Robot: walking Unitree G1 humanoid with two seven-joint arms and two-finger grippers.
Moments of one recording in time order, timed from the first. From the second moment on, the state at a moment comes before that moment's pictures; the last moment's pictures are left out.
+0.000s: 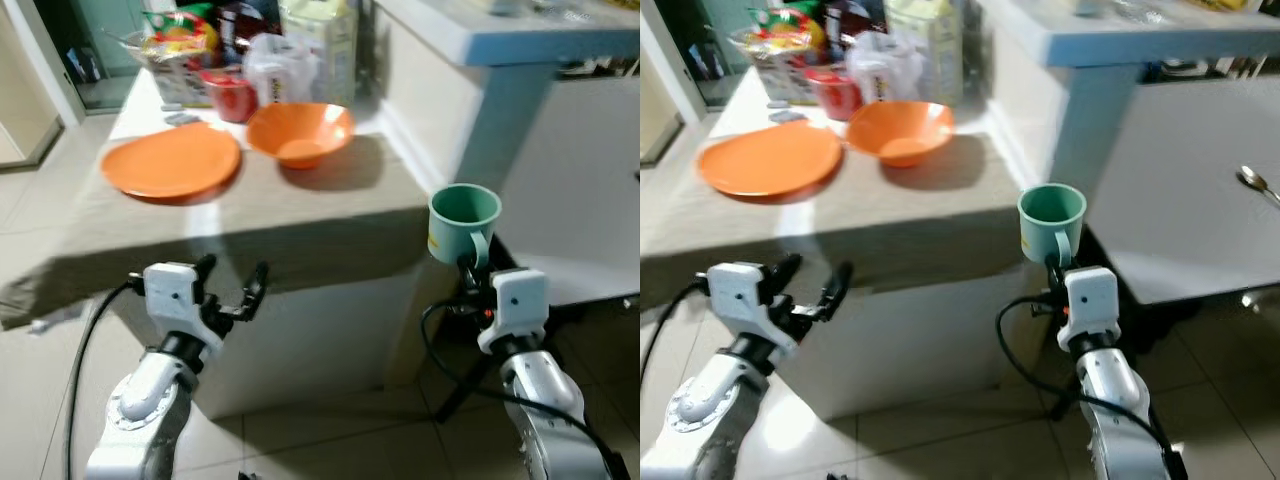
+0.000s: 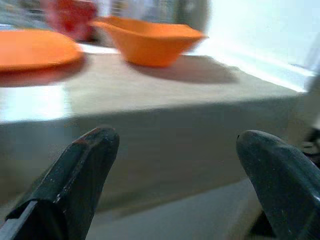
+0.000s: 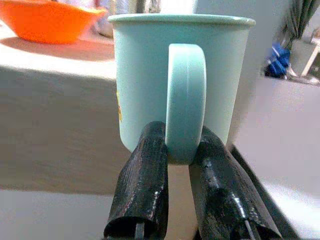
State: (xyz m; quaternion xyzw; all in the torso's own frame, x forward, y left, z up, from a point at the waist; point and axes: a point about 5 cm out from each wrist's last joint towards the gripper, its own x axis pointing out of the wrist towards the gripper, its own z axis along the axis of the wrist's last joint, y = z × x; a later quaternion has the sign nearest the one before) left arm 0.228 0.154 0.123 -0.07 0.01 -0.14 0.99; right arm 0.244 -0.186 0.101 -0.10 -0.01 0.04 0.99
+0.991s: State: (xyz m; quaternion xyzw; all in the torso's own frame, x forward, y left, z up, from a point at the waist) left arm 0.243 0.133 0.136 -0.06 -0.02 -0.15 0.99; right arm 0.262 -0.180 0.100 -0.12 0.00 0.04 0.99
